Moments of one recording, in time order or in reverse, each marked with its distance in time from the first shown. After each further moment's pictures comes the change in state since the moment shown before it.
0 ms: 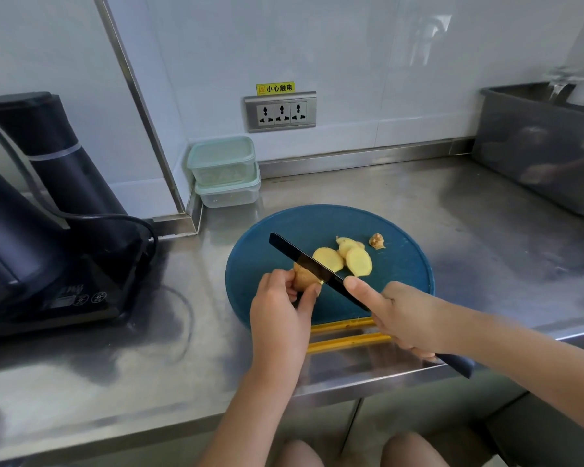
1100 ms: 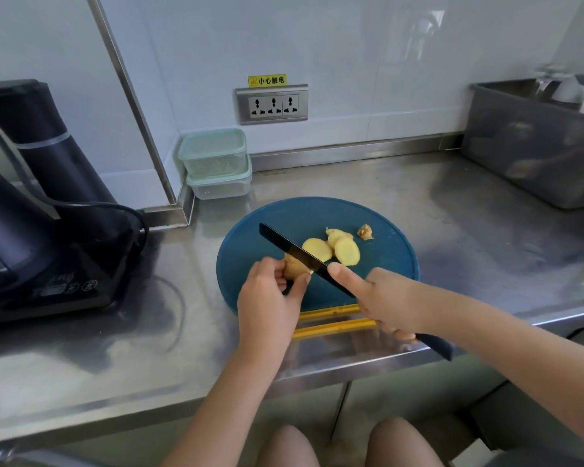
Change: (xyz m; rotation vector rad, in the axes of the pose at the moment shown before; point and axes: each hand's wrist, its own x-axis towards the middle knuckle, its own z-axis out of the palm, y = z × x) left_hand 0.001 -0.001 -0.001 0.006 -0.041 0.004; right_hand -0.007 -0.012 -0.005 -0.040 -0.033 0.091
